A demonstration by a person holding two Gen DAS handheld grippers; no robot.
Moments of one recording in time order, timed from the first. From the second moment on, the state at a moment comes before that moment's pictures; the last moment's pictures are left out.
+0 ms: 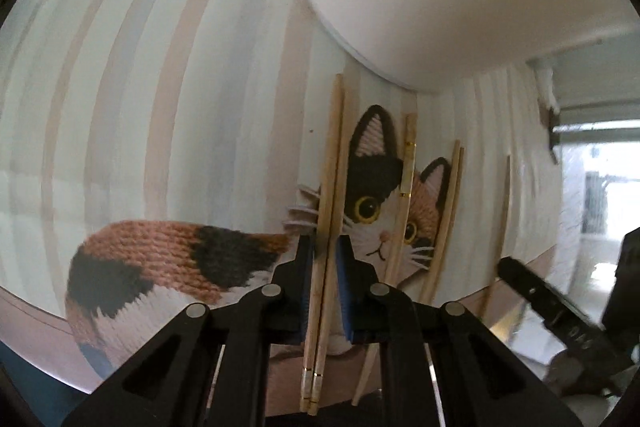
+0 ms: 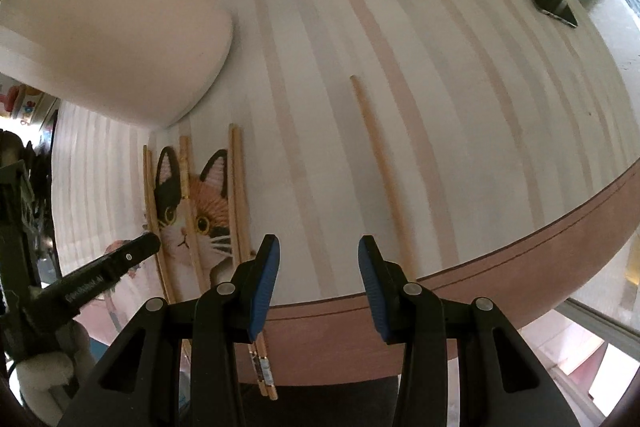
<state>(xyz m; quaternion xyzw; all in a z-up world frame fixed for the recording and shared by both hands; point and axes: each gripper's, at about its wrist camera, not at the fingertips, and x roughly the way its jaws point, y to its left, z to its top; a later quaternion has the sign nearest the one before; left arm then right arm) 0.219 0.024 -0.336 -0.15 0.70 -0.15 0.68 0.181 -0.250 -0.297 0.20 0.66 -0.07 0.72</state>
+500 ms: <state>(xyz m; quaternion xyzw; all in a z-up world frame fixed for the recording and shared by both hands) 0.212 -0.019 -0.327 0.01 0.68 -0.13 0.72 0.189 -0.235 -0.297 0.19 0.67 -0.06 0.72</state>
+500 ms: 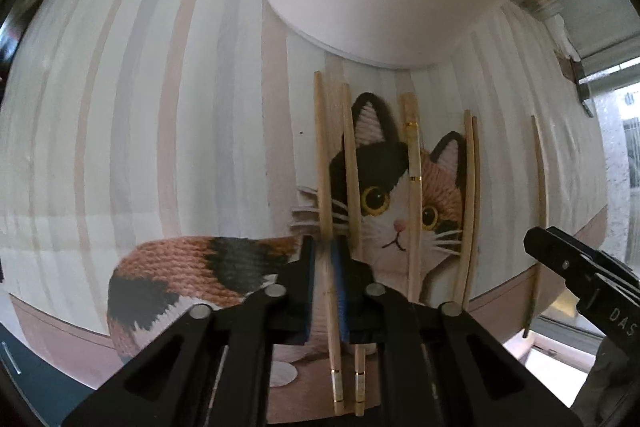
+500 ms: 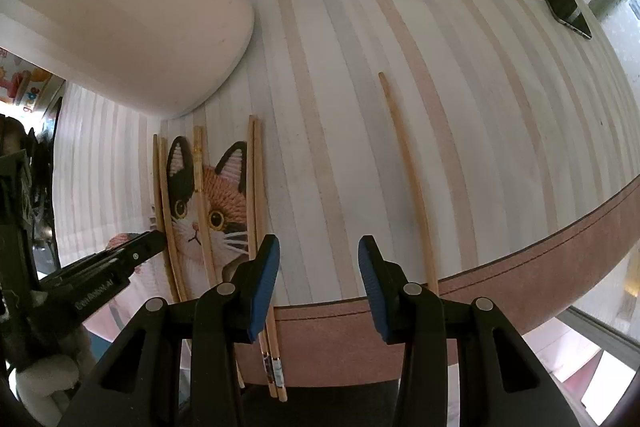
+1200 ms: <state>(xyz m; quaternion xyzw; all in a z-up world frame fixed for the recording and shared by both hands) 0.210 0.026 -0.330 -0.03 0.68 -0.08 0.72 0.209 -0.200 -0.331 0.15 0.70 -0.04 0.70</state>
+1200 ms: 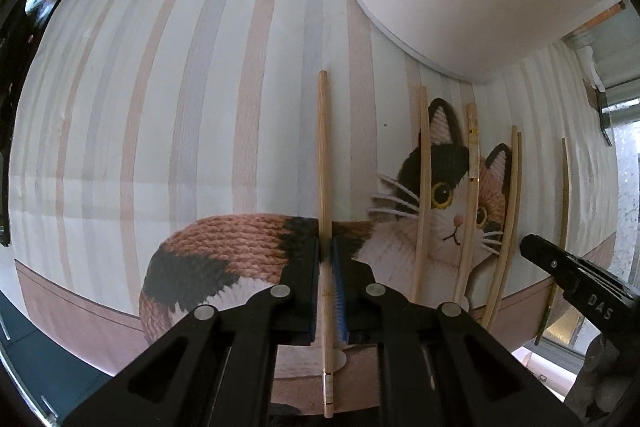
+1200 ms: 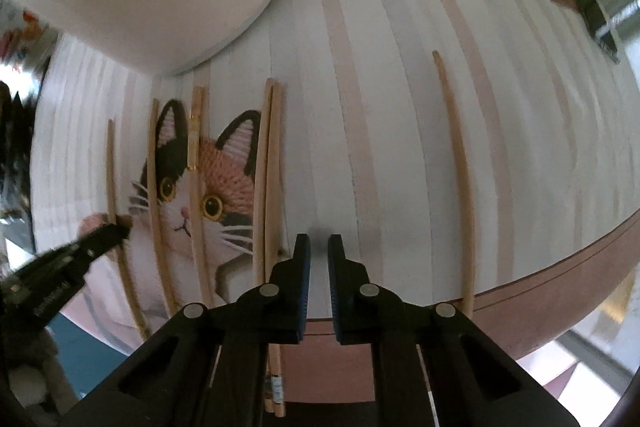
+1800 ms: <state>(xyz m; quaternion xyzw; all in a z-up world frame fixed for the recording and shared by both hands) 0.216 0.045 -0.324 -0.03 0.68 -0.08 0.72 0.213 -0.194 -0.330 0.17 0.70 -0.02 0.69</state>
